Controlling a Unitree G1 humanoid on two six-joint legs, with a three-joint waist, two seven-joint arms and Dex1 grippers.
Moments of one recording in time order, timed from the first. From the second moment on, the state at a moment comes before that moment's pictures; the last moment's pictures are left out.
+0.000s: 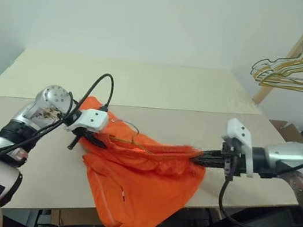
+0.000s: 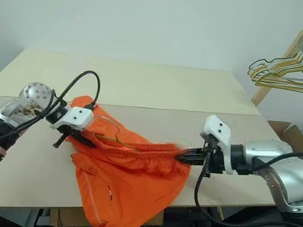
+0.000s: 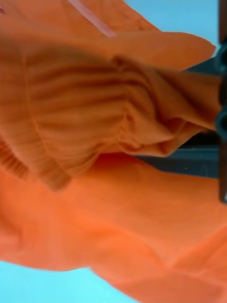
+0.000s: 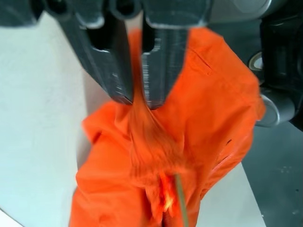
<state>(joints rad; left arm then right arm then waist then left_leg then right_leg) -0.79 0.78 -0.42 0.56 -0.03 -0.10 -1.57 -0.49 -0.99 0.12 -0.34 0.63 0.85 1.11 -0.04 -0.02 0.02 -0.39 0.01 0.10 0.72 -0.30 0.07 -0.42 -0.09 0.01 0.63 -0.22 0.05</state>
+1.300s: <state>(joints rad) -0.84 0.71 -0.35 0.58 0.00 -0.06 -1.56 -0.93 -0.53 0.46 -0.24 0.49 1.12 0.80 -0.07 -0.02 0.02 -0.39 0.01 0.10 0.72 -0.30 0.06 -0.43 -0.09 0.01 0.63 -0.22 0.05</state>
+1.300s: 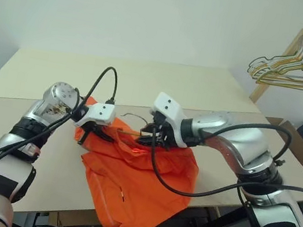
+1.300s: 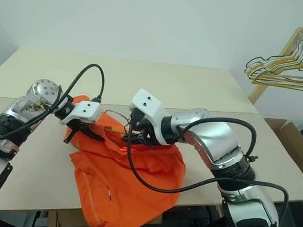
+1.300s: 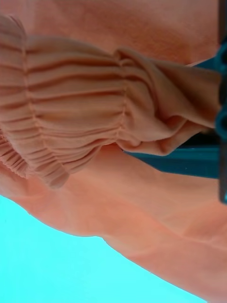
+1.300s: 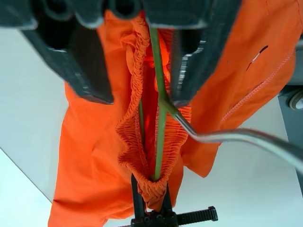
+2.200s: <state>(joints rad) -0.81 0.82 -0.24 0.55 -0.10 -0.03 -1.61 -0.92 -0.62 0.46 -0.19 0.39 0.88 1.04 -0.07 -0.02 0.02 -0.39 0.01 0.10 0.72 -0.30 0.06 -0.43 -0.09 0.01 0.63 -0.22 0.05</state>
